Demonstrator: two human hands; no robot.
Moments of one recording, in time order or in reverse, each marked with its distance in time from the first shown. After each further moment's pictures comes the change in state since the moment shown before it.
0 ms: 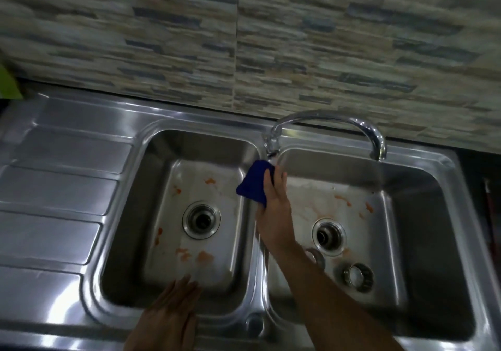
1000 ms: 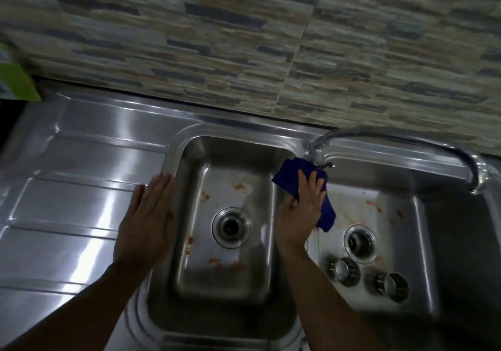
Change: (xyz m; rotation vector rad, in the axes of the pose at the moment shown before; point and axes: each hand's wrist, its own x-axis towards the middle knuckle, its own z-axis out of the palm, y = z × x) left_hand 0.109 -0.161 -0.100 0.173 0.224 -0.141; right_hand 0.037 -0.058 0.059 0.010 0.449 0.301
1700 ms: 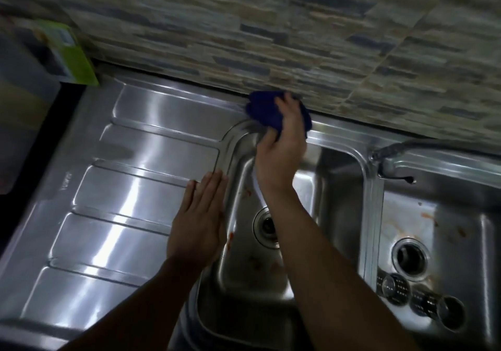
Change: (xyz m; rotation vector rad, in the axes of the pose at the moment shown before) left_hand 0.005 -0.014 0.014 -0.030 -0.038 -0.009; right_hand 0.015 -0.157 0.101 0.448 -0.060 -0.341
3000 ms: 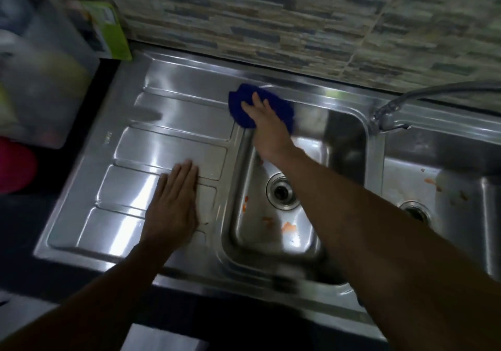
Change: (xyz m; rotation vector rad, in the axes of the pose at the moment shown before) left_hand -0.109 -0.058 -0.021 0.044 0.057 -0.042; right_hand -0.035 -0.006 -0.016 -0.336 -0.937 -0.027
